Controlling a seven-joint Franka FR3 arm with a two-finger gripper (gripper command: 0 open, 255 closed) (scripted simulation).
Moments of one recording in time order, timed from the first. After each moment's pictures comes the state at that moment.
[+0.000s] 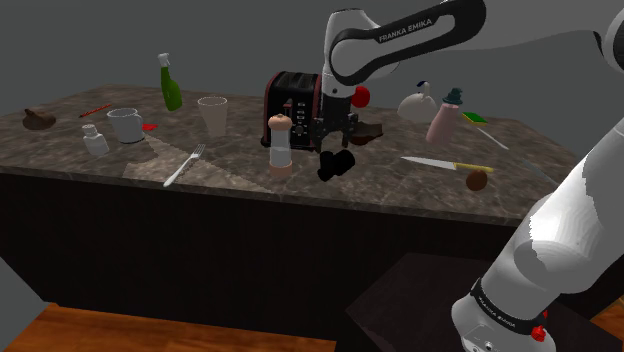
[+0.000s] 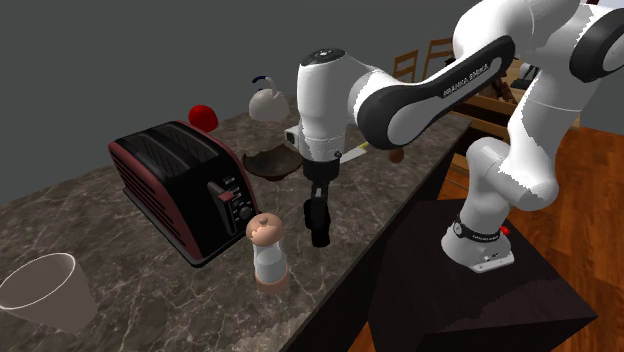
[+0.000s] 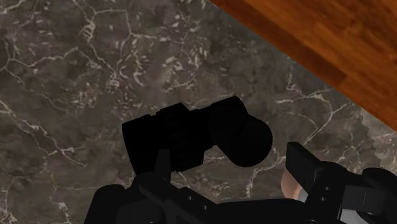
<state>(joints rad) 0.02 -0.10 0.14 -2.09 0.01 1.98 0.36</state>
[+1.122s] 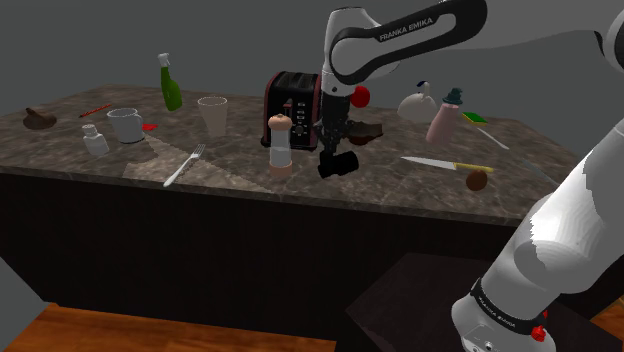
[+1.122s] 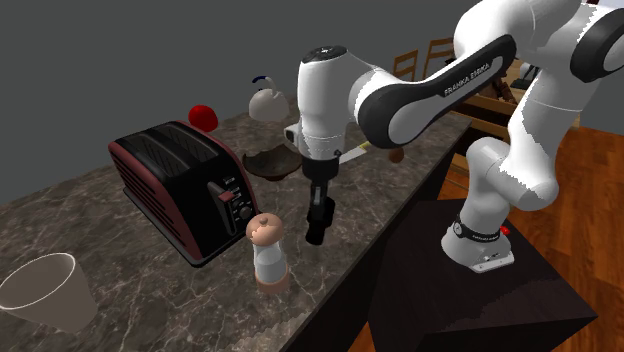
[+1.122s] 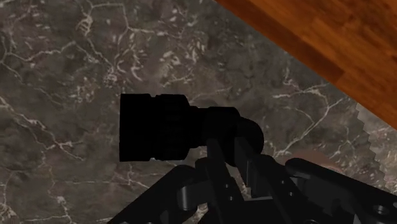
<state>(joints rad) 0.02 -0.10 0.14 -2.08 0.01 1.99 0.36</state>
